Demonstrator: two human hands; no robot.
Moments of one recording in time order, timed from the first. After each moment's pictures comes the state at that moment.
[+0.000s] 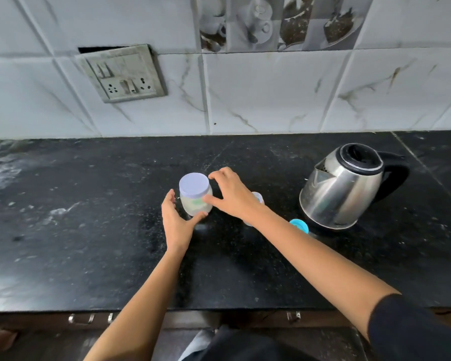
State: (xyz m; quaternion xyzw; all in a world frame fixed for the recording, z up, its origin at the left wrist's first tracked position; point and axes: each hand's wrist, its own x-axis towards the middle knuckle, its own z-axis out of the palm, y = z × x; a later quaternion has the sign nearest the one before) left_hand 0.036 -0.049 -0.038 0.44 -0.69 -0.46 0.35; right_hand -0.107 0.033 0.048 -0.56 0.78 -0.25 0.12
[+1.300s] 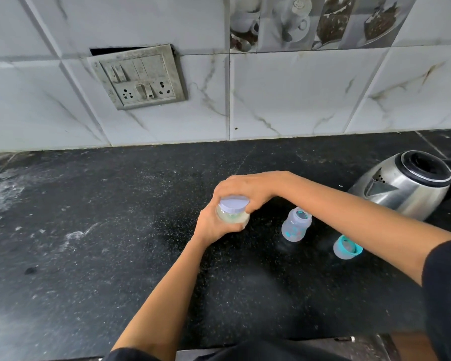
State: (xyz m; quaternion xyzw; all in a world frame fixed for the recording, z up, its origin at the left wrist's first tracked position) left_hand 0.015 -0.136 -0.029 0.31 -0.80 -0.50 0.12; right_hand -0.137 -0.072 0.077 -0.77 0.58 0.04 0.25
